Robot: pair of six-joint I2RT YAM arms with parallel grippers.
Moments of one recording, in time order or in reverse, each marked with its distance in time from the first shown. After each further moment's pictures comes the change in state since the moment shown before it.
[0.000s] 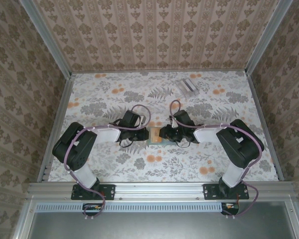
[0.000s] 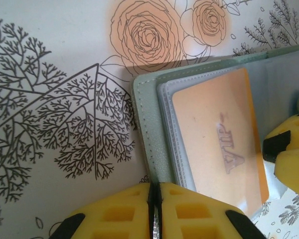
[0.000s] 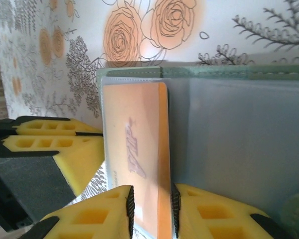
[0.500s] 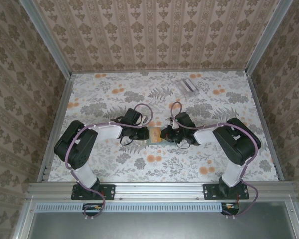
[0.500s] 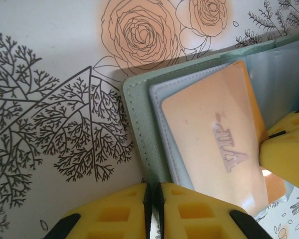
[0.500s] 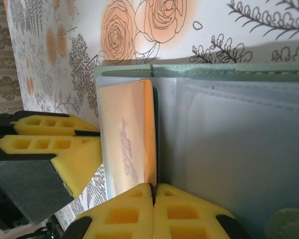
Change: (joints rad) left arm -0.001 0.024 0.072 -0.117 -0.009 0.085; right arm -0.011 0.058 -0.058 0.190 -0.069 0.087
